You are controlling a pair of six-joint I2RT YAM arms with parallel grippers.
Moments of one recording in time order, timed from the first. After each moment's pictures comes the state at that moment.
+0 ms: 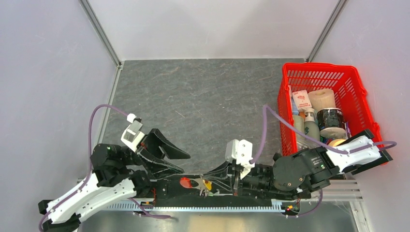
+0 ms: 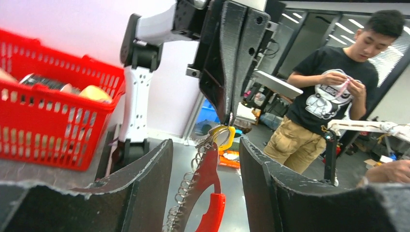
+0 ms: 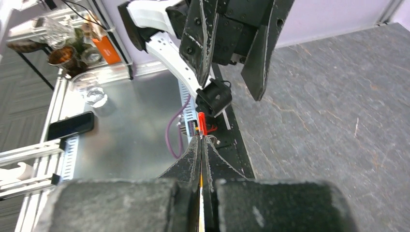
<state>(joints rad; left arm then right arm) -0.99 0.35 0.64 0.21 0.58 -0.73 1.91 1.06 1.40 -0.46 0.54 0.15</state>
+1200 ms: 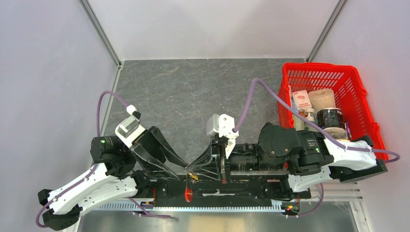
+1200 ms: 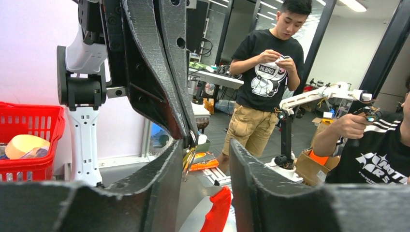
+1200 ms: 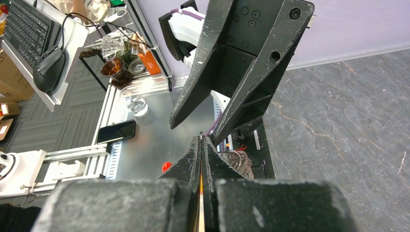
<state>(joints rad) -0.99 0.61 0.78 0.67 0.85 -0.92 1.68 1.26 1.78 -0.60 0.15 0.20</state>
